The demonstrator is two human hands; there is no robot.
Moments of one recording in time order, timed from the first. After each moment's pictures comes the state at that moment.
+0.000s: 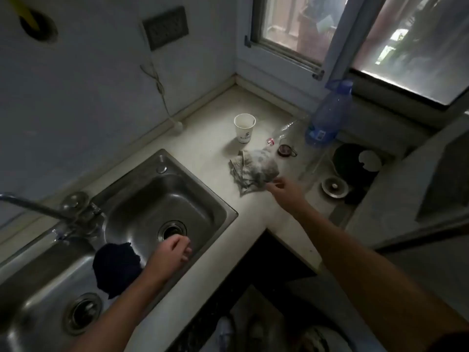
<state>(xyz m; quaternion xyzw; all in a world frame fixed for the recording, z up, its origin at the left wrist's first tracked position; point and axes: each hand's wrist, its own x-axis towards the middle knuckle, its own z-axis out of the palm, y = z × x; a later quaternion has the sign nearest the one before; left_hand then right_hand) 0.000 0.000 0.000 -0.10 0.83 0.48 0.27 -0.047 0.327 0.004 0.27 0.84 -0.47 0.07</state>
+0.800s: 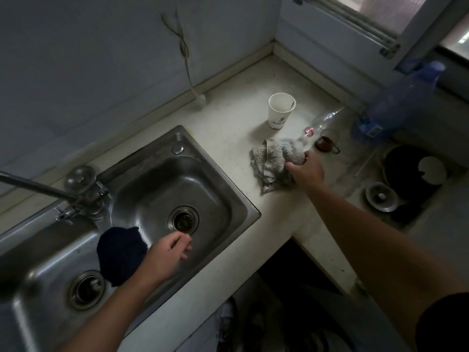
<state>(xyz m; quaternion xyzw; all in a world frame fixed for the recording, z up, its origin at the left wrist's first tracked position) -0.021 -0.043 -0.040 -0.14 0.84 0.44 0.29 -0.156 0.332 -0.074 0.31 0.86 -0.40 0.00</state>
